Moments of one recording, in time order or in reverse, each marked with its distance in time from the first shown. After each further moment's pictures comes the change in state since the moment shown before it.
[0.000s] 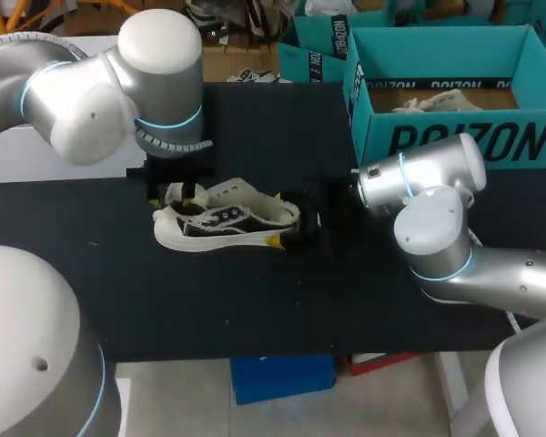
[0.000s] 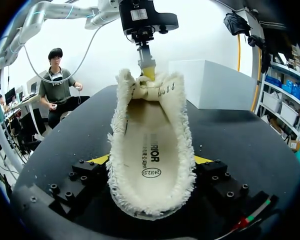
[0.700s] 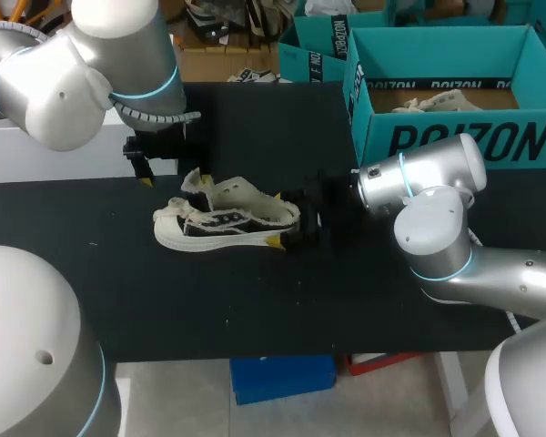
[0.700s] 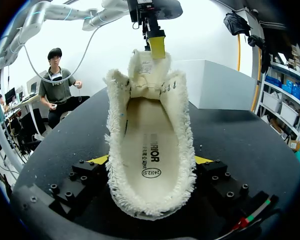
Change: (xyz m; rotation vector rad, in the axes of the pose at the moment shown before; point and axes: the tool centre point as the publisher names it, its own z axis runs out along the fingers) left arm 0.015 -0.019 -0.041 0.018 0.155 0.087; right arm 0.000 0.000 0.000 0.000 0.000 0.000
